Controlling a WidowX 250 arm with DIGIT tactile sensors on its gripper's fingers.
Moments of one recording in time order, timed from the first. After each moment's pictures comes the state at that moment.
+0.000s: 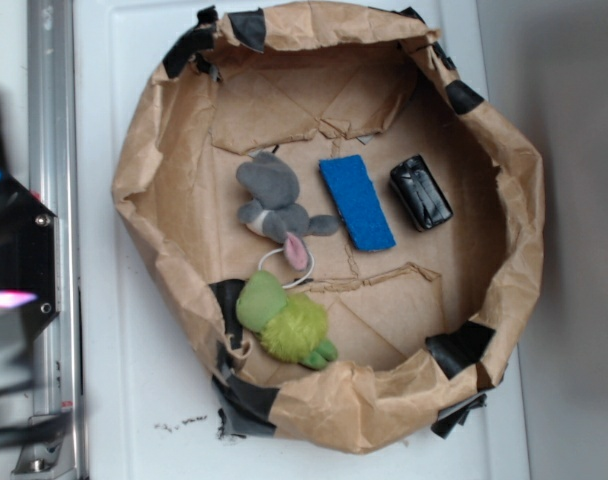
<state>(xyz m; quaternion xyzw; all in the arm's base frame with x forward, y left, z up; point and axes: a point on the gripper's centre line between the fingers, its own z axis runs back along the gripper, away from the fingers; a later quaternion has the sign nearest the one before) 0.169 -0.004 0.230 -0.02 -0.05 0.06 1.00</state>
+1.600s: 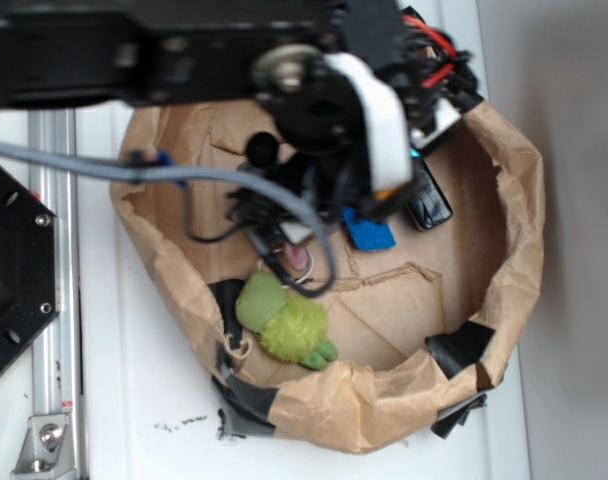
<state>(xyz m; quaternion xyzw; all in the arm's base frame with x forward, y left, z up) 0.275 0.026 0.134 0.06 -0.16 -0.49 0.86</state>
